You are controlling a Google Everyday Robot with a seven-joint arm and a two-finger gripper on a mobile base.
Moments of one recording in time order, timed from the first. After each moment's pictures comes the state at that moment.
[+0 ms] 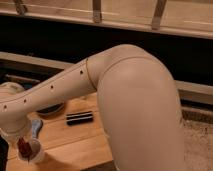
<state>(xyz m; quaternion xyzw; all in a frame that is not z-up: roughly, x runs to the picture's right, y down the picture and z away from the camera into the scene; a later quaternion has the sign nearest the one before) -0.360 0.215 0.599 -0.39 0.04 0.42 0.82</state>
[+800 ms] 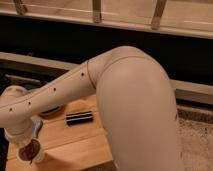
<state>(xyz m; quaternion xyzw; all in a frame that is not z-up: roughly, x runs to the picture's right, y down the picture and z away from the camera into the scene) -0.350 0.228 0.614 -0.39 0.04 0.44 0.81</state>
